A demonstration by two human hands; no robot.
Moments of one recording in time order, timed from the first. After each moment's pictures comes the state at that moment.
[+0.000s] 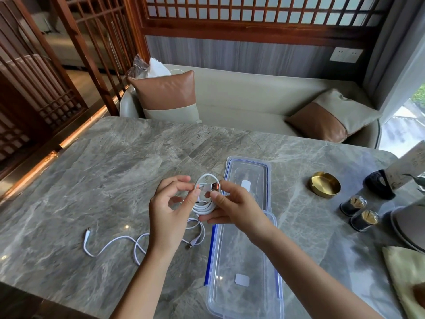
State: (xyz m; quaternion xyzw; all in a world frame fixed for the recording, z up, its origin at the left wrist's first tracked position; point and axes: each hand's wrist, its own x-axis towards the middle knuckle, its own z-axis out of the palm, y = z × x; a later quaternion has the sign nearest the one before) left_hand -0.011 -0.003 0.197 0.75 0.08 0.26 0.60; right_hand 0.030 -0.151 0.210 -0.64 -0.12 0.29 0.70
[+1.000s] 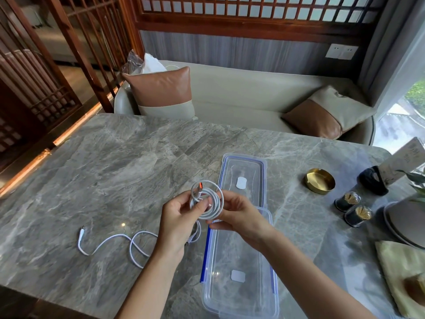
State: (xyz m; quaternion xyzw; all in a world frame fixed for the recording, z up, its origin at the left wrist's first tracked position) left_hand -0.016 -0.027 0.189 0.64 0.14 0.06 0.75; right_hand 0.030 -0.168 0.184 -0.61 -0.11 0.34 0.71
